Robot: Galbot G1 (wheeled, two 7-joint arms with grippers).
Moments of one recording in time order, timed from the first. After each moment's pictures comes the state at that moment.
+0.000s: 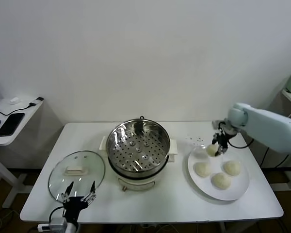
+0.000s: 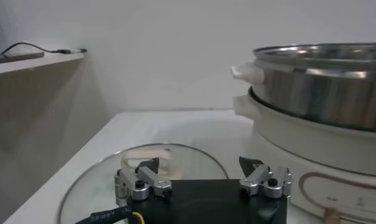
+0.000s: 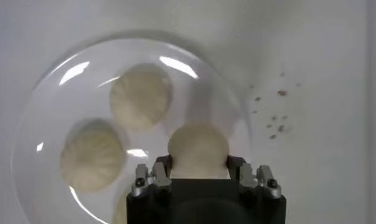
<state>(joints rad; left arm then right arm) 1.69 -1.40 -0.60 -1.98 -0.17 0.09 -0.06 0.61 0.87 -1.49 1.02 0.36 -0.05 -1.07</state>
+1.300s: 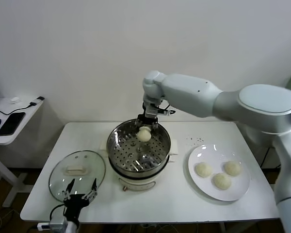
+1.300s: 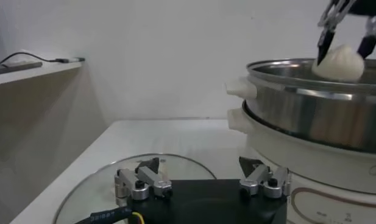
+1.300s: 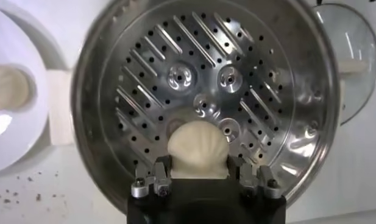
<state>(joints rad) 1.70 -1.40 -0.59 -2.02 -0.17 0.10 -0.06 0.53 1.49 -1.36 0.76 -0.10 0.79 -1.03</state>
